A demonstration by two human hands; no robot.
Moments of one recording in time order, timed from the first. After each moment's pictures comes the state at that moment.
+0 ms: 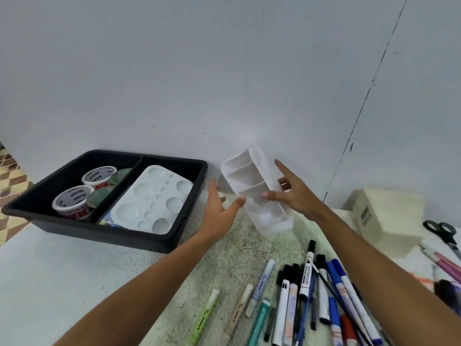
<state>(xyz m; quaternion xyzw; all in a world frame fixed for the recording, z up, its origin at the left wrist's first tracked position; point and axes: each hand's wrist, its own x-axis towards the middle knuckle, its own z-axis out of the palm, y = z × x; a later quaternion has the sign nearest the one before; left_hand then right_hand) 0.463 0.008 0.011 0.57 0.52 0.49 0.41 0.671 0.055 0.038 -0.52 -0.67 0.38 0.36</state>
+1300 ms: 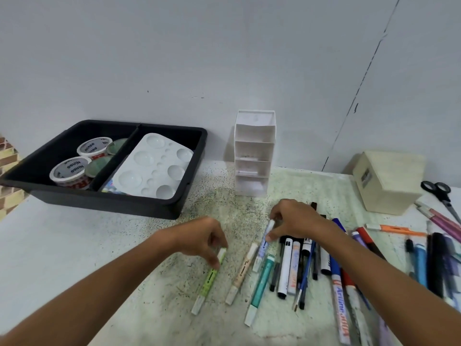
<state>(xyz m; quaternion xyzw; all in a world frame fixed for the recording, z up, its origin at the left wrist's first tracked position) 0.388 -0.048 -0.022 0.84 0.42 -0.05 0.33 0.648 -0.040 -0.009 -0.60 -0.77 0.22 -0.02</state>
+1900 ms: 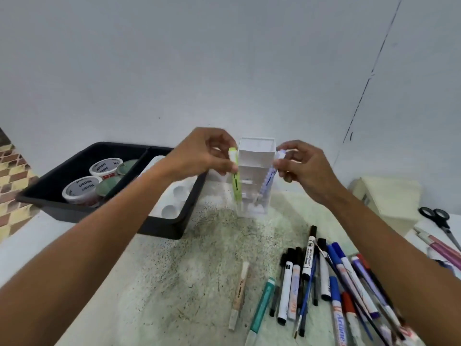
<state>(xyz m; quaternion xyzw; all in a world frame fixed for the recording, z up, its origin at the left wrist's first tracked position) 0.398 0.000 0.143 0.74 0.38 0.36 0.41 0.648 -0.006 0.102 -0.40 -0.60 0.44 0.53</state>
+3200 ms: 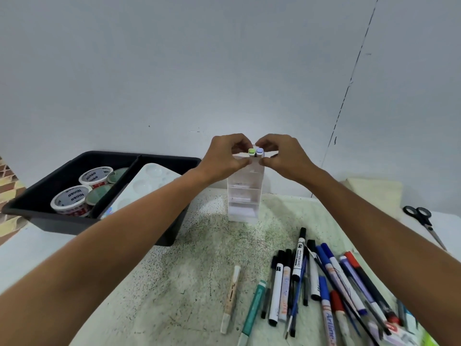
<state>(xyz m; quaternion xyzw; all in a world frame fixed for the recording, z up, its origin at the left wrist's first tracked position) 0.464 0.048 0.111 0.79 0.36 0.45 0.20 0.648 0.033 0.122 -0.48 -0.77 0.13 0.39</state>
